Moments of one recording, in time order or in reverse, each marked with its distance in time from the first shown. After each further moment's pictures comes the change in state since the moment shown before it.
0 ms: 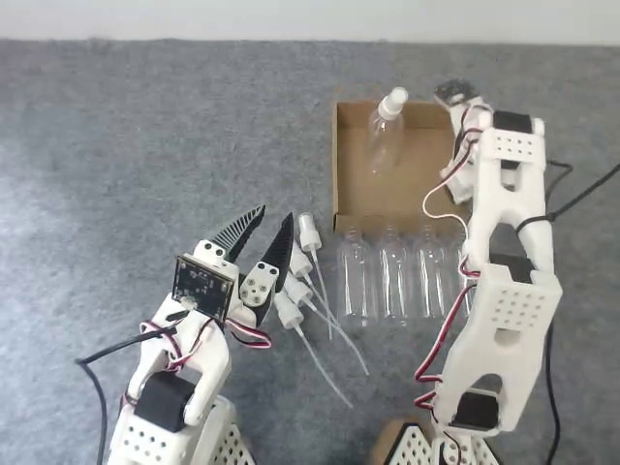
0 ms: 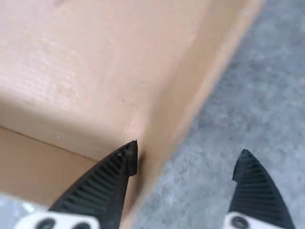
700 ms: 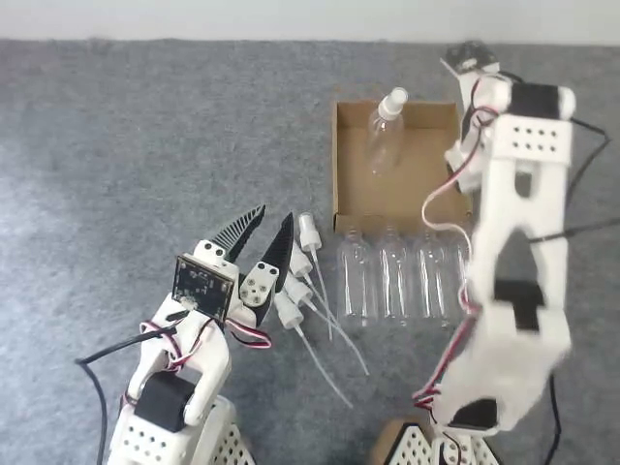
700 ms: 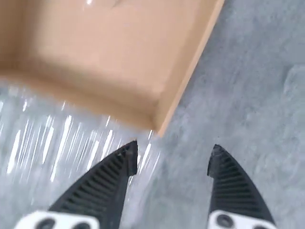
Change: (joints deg) left arm 0.0 0.0 0.0 0.0 0.0; right arm -1.8 -22.9 3.5 19.1 -2.0
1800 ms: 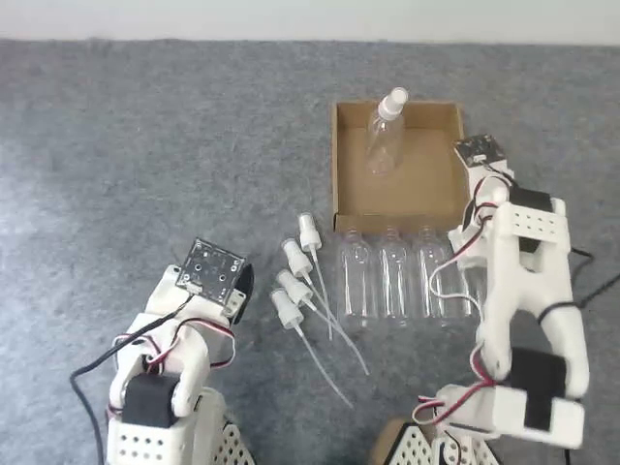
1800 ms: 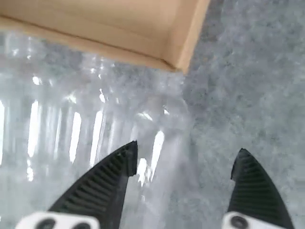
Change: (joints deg) left arm -16.3 0.0 -3.2 28.6 -16.6; right arm 5.4 -16.8 55.7 -36.5 -3.3
